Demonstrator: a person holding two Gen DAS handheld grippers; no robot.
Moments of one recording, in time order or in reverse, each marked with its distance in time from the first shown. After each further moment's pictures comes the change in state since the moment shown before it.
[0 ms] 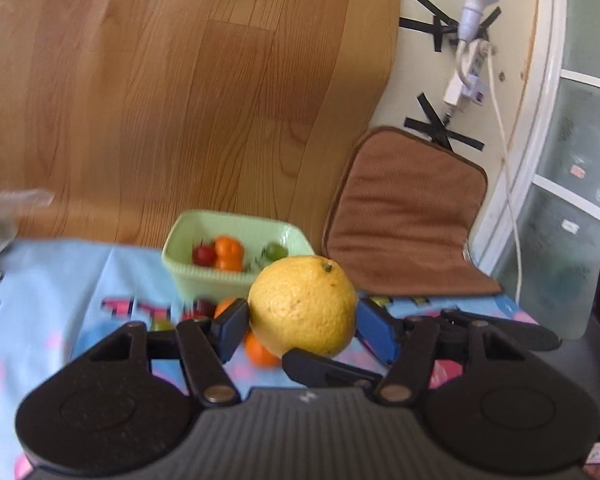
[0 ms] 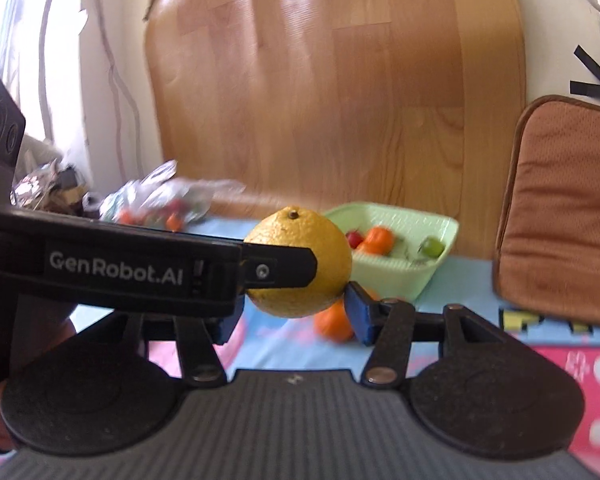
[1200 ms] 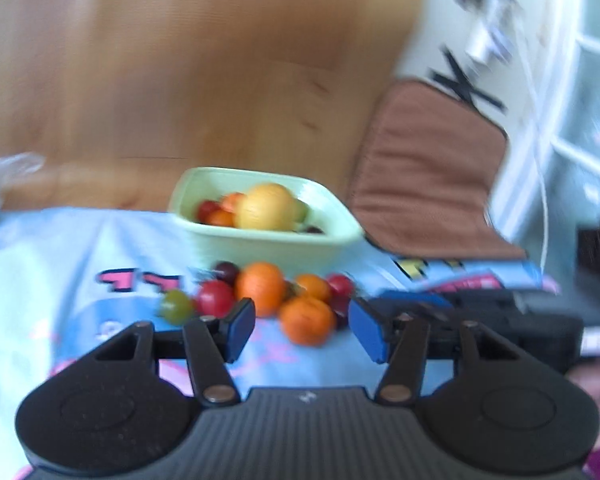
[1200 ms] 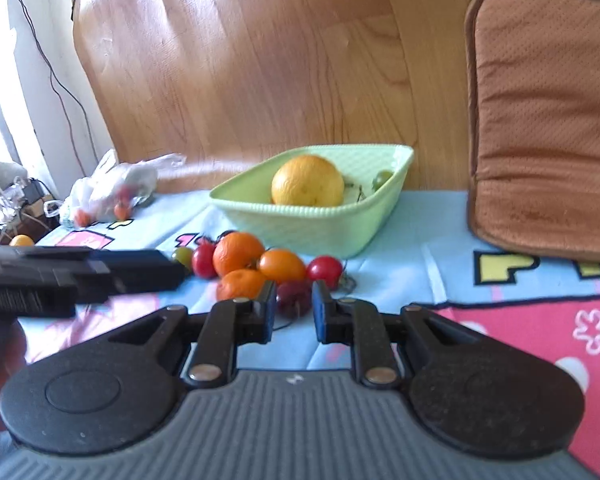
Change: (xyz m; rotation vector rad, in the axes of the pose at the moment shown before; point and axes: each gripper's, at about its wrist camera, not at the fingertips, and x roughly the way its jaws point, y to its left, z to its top) left arm 0.038 0.027 -0.033 0.057 0.109 -0.010; right arm 0.039 -0.064 -0.024 0.179 0.139 0.019
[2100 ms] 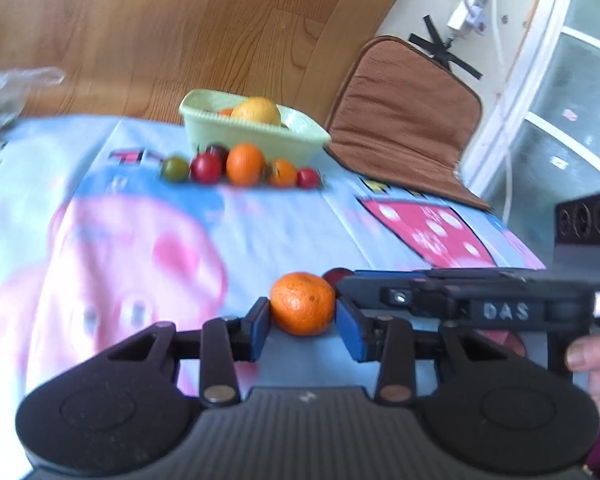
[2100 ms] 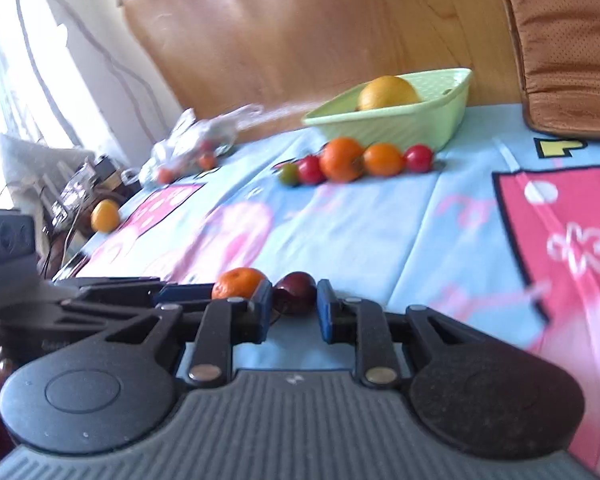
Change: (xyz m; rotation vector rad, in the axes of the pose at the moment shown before) left arm -0.075 -0.008 -0.085 -0.130 0.087 -0.067; right arm -0.057 0.045 -0.065 0.065 0.101 0.191
